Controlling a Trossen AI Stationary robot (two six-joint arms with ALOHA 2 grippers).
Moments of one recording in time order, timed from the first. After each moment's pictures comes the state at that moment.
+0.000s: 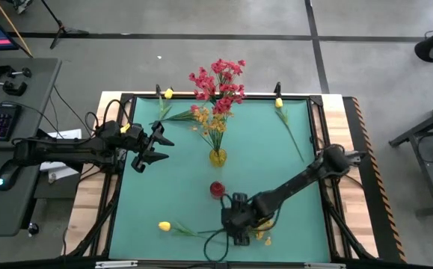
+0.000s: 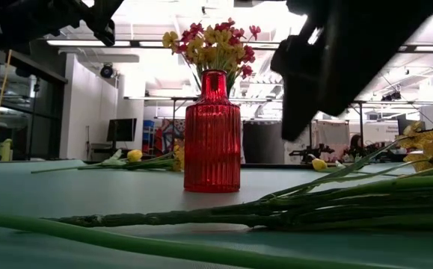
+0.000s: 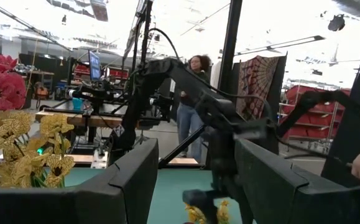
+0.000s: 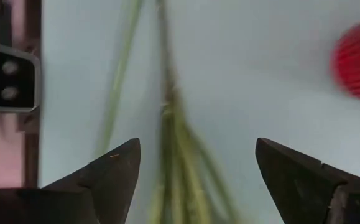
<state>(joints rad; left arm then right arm) 0.19 0.65 0.25 0.68 0.43 -0.23 0.53 2.04 1.54 -0.68 0.05 0.52</state>
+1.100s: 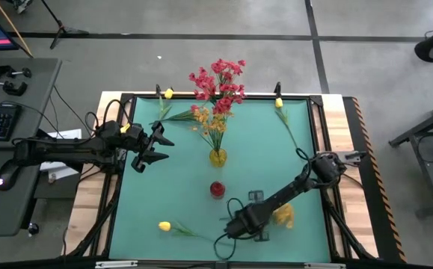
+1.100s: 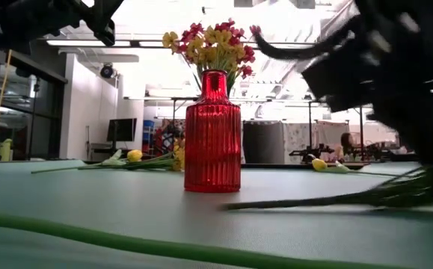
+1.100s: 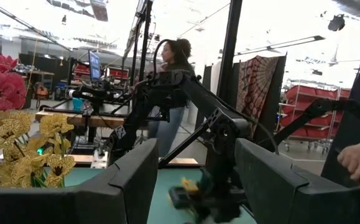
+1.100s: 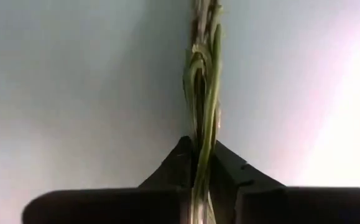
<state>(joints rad) 0.19 0.65 0.25 0.68 0.43 -0.23 0.56 2.20 1.66 -1.26 -0.06 0.46</state>
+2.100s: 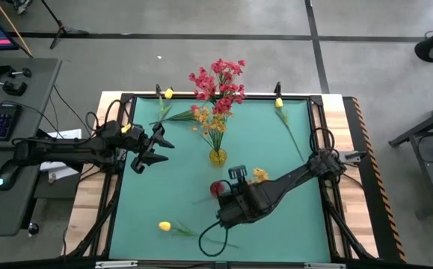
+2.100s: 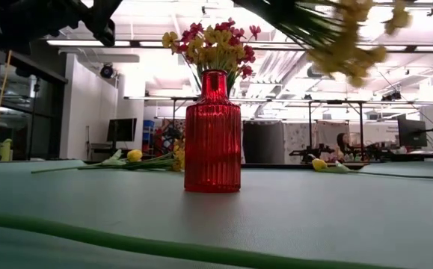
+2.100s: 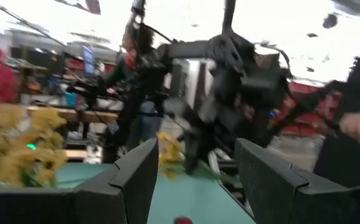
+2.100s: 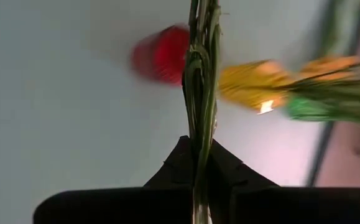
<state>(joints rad) 0.19 0.65 0.25 0.65 0.48 -0.24 0.49 2.16 2.23 -1.57 0.47 0.18</state>
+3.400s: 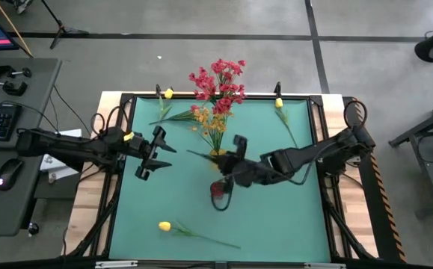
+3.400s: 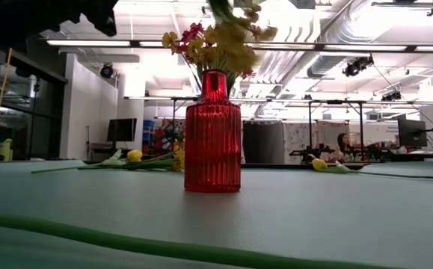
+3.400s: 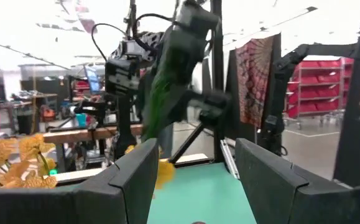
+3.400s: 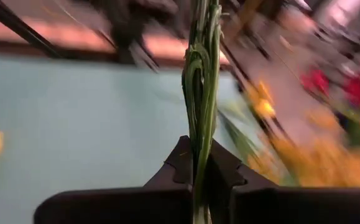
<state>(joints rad) 0.03 0.72 0.25 0.73 0.31 -0.01 0.33 1.70 1.55 -0.43 0.69 0.05</state>
